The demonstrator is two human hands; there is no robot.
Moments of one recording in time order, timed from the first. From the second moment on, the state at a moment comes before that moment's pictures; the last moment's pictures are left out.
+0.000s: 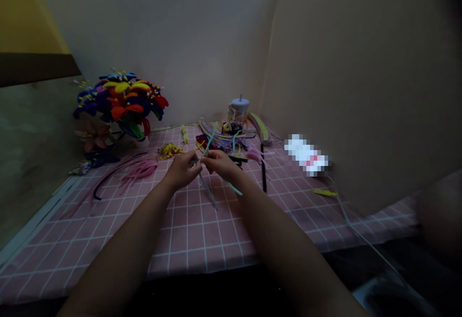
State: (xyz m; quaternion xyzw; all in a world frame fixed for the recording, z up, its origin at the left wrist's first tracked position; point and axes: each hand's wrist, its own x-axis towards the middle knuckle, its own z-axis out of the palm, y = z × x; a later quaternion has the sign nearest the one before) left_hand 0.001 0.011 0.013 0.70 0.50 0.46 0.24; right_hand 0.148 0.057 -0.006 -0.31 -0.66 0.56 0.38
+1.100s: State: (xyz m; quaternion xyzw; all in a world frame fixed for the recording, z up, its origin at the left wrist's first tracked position) left_hand -0.007 0.010 0.017 0.55 0.41 0.51 0.52; right_hand 0.154 0.048 0.011 -0.25 -0.68 0.50 0.46
